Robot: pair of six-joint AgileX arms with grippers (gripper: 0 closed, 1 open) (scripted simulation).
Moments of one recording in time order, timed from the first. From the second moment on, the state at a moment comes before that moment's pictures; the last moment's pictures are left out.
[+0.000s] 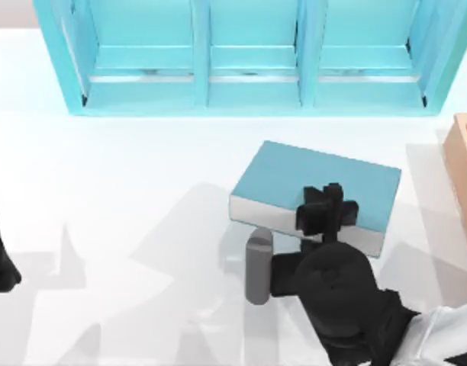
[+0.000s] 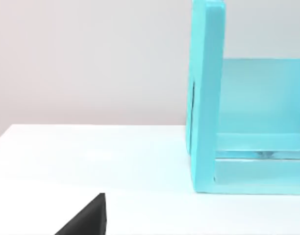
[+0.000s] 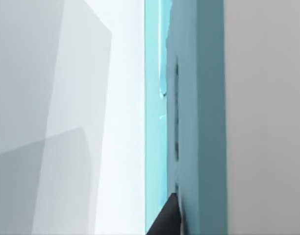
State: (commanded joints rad) left arm 0.00 0.00 0.00 0.00 0.00 0.00; right arm 0.99 1.80 0.52 0.86 0.85 -1.21
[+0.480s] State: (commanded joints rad) left arm 0.00 0.00 0.00 0.00 0.00 0.00; right arm 0.99 1.80 0.52 0.86 0.85 -1.21
